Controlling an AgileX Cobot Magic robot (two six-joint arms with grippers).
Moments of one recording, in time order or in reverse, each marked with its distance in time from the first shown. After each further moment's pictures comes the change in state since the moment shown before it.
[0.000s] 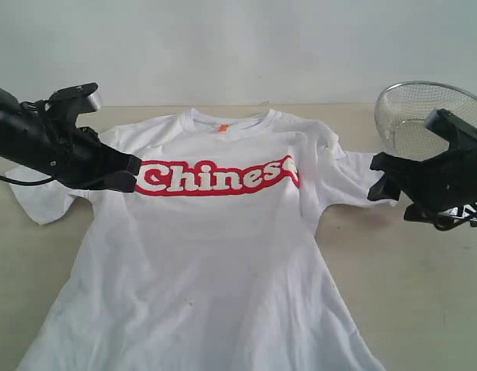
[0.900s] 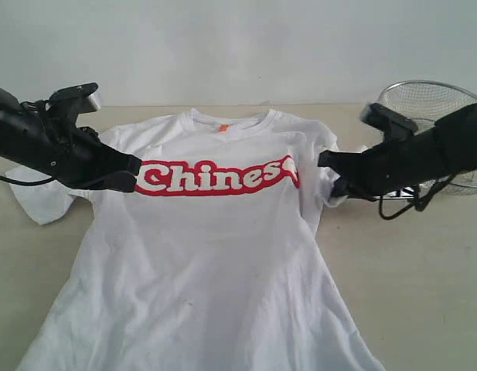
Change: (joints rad) left arm 0.000 0.000 0.000 -0.002 0.000 0.006; right arm 0.139 0.188 -0.222 0.055 0.031 -0.133
